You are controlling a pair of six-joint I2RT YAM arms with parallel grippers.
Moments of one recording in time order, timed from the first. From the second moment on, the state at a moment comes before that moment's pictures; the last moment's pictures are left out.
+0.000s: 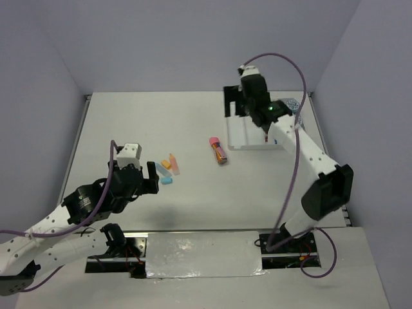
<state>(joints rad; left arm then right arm) -0.95 0.69 0.89 -0.88 -0.64 -0.62 0.38 1.63 1.61 -0.55 0.24 0.17</state>
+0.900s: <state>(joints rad) -0.88 0.48 0.92 -0.97 -0.78 -0.60 0.95 2.20 1.76 -0.57 0.21 0.42</state>
